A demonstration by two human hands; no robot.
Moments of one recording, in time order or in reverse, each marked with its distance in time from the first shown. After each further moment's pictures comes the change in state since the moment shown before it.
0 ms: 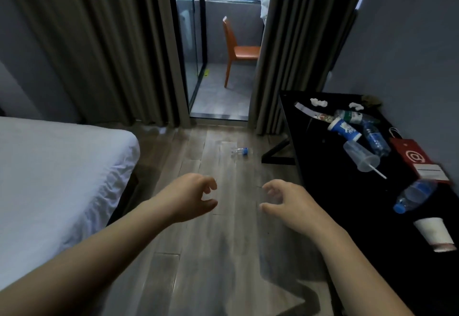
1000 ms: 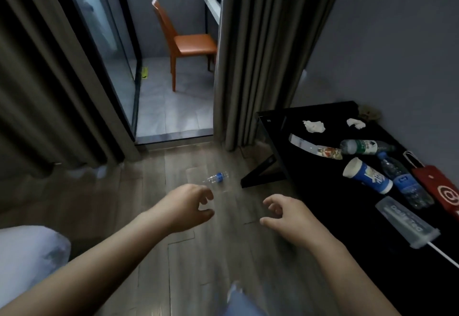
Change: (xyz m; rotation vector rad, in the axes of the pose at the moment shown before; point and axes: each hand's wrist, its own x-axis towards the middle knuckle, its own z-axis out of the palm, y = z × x) left_hand 0.500 -0.172 -0.100 -0.050 -0.187 0.201; right_hand 0.450 0.017 -0.061 0.063 0.029 0.330
